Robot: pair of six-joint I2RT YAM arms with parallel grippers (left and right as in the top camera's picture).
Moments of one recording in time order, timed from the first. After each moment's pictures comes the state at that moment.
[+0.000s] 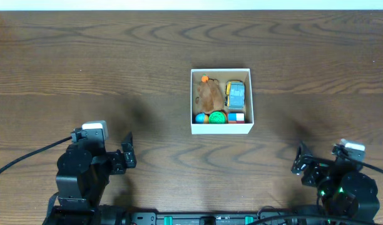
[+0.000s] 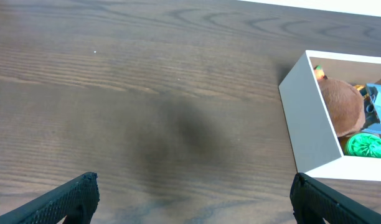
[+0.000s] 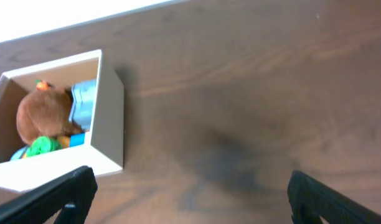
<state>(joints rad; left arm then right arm) -0.09 0.44 0.71 -0.84 -0.01 -0.15 0.04 0.23 0.64 -0.91 0.11 0.25</state>
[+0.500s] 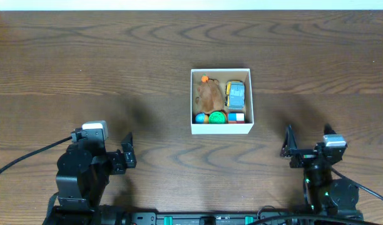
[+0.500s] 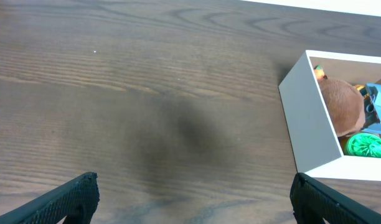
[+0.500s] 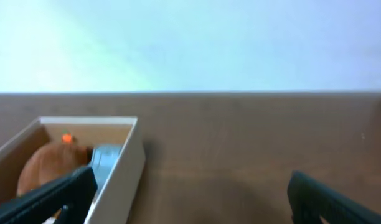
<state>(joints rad) -0.09 0.44 0.71 -0.84 -0.01 -0.15 0.00 0.01 0.18 -0.21 -0.06 0.07</state>
